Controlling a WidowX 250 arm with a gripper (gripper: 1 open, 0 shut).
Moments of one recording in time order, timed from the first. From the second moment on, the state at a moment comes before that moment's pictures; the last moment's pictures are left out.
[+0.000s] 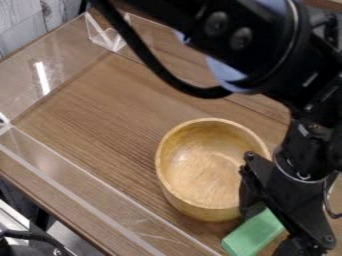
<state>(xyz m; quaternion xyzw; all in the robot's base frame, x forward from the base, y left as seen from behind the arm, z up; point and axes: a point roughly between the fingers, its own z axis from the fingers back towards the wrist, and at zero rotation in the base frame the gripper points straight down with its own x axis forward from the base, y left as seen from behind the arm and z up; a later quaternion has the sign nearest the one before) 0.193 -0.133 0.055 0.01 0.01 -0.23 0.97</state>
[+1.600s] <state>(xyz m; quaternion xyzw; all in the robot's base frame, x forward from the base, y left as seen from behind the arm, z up) 0.210 -0.130 0.043 0.00 -0.02 -0.24 0.97</state>
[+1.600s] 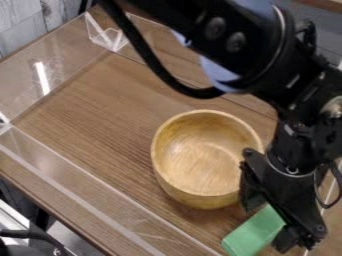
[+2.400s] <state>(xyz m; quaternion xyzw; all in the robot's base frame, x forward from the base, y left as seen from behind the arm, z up) 0.208 -0.123 0.035 0.00 -0.01 -0.22 0.97</state>
